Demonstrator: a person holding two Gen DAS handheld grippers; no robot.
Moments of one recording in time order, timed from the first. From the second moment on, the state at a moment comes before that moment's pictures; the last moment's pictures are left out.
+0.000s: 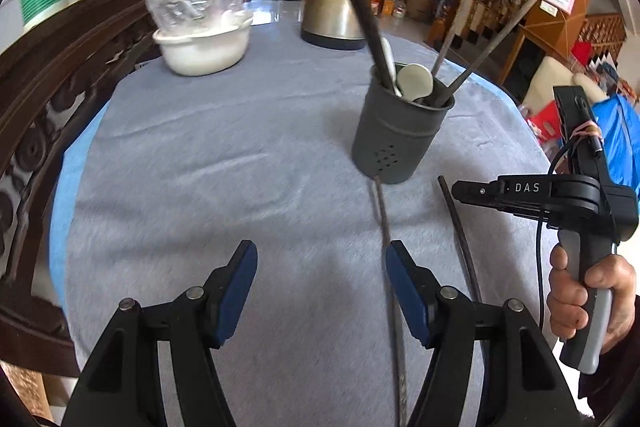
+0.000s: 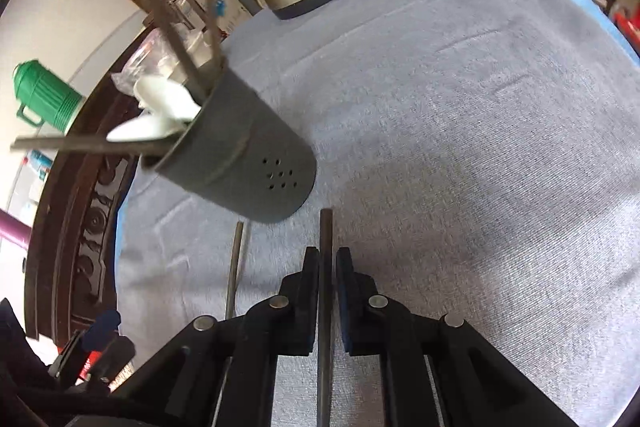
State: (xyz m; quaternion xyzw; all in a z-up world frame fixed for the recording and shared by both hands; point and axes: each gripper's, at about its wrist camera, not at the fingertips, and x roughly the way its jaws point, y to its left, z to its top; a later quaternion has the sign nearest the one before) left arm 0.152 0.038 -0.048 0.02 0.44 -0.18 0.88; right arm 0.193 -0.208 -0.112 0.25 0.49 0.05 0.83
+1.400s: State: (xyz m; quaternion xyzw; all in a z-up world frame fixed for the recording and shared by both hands) left arm 0.219 -0.011 -0.096 -0.02 0.51 -0.23 0.83; right arm 0.217 -0.207 -0.128 0.27 0.50 0.05 0.82
